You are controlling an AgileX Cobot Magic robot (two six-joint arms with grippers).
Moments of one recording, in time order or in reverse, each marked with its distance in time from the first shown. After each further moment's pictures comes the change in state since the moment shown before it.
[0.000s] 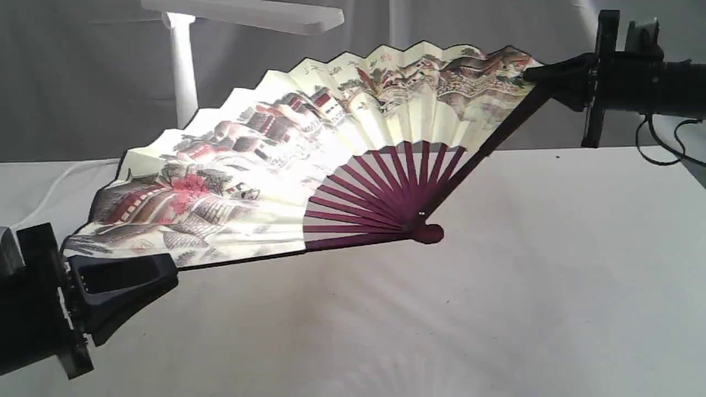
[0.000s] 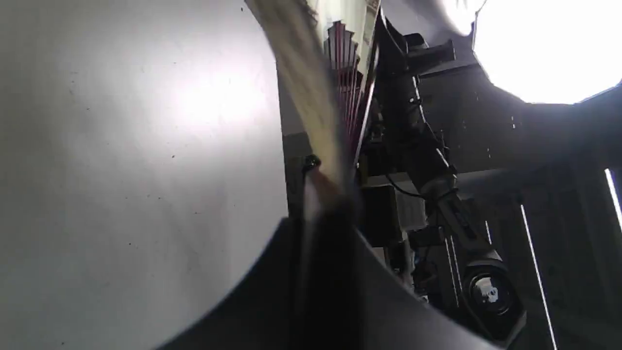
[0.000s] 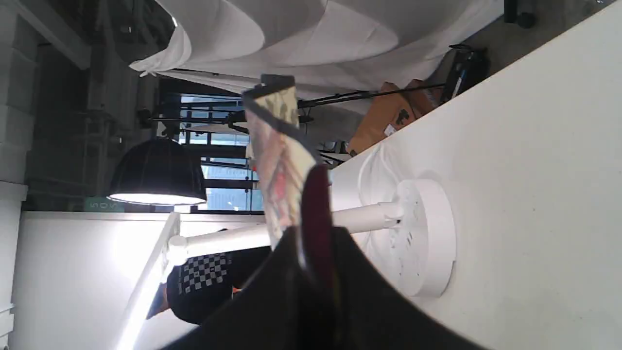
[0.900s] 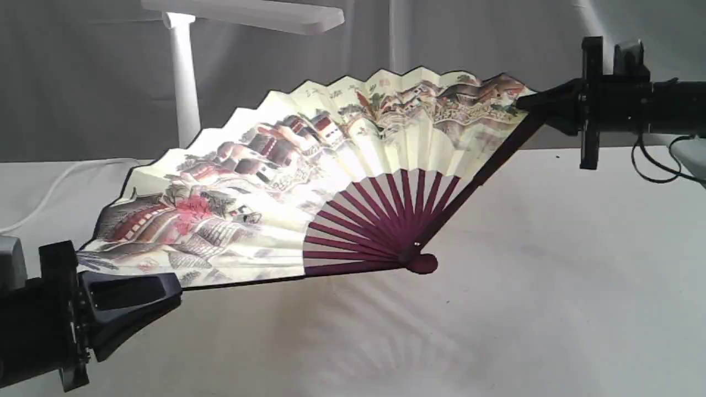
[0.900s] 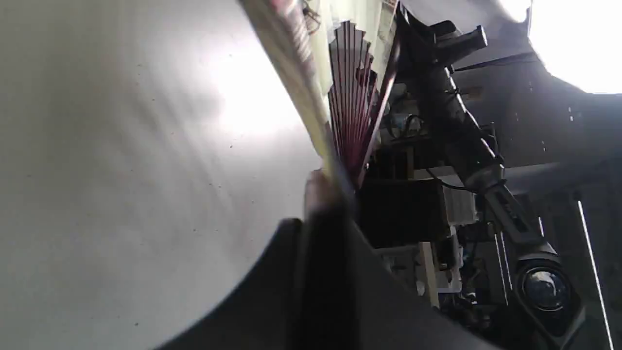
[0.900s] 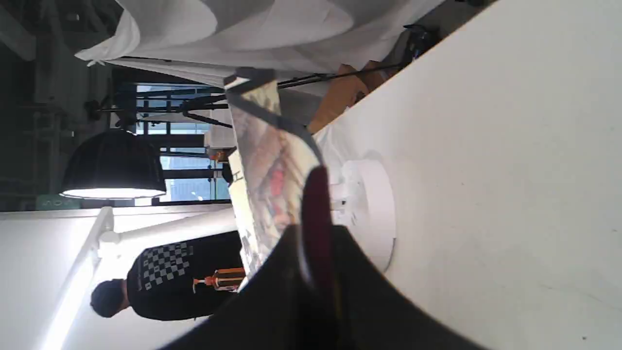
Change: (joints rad) left arm 0.000 0.039 0.000 0.025 0.096 0.043; right arm 0.006 0.047 0.000 -0.101 -0.014 0.006
